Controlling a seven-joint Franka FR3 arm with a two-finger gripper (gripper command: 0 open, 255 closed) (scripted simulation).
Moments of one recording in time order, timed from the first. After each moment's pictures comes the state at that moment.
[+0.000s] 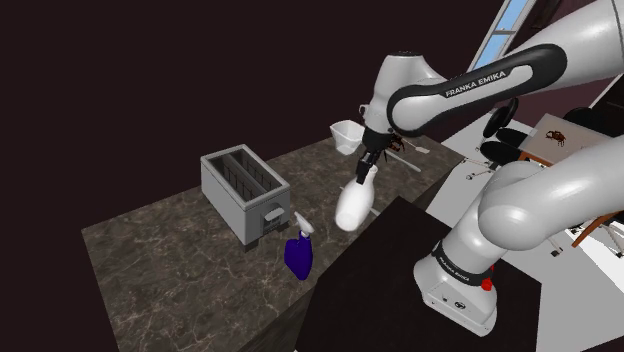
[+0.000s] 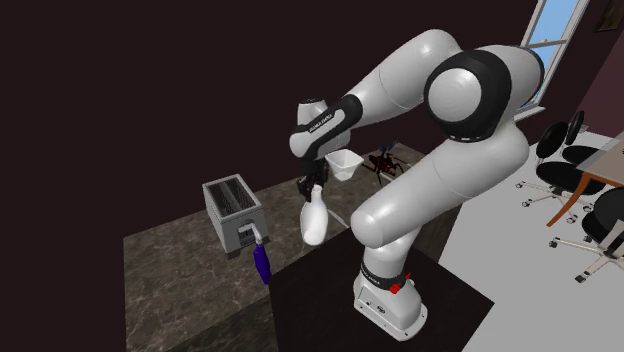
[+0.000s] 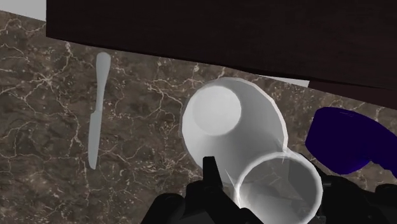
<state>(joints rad) 0.01 -0.55 -0.02 -2.86 -0.03 2.27 -0.15</state>
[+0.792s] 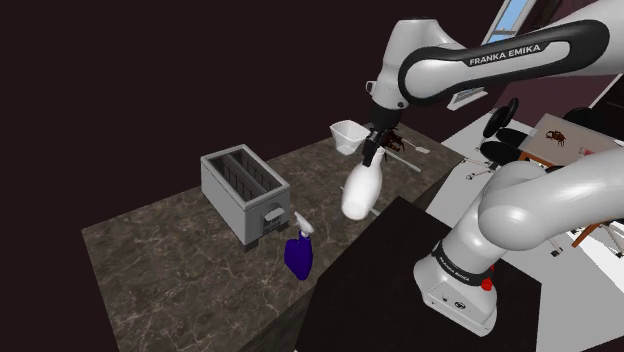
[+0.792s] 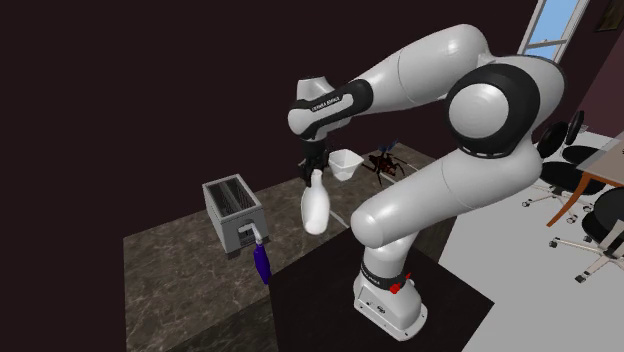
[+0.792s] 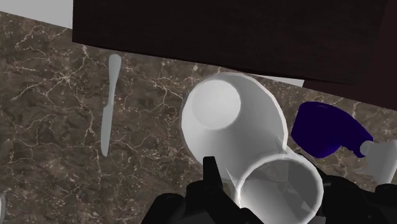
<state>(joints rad) 0.01 -0.66 -0.02 -2.75 -0.03 2.06 -0.15</state>
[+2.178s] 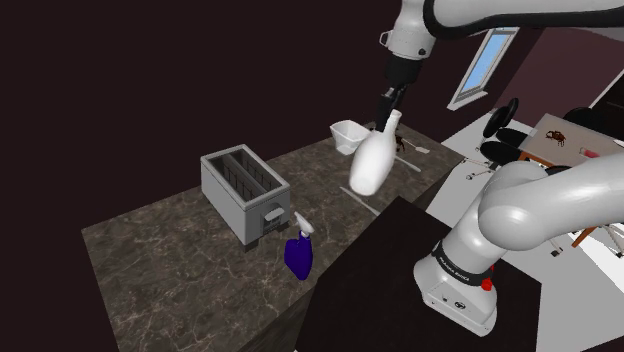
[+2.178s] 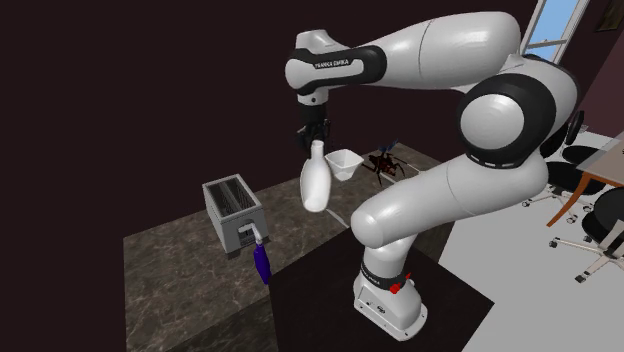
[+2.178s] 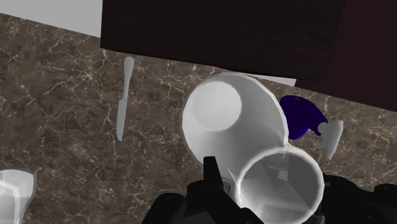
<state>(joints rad) 0.01 -0.72 -0.02 -2.50 -0.02 1.75 -0.16</state>
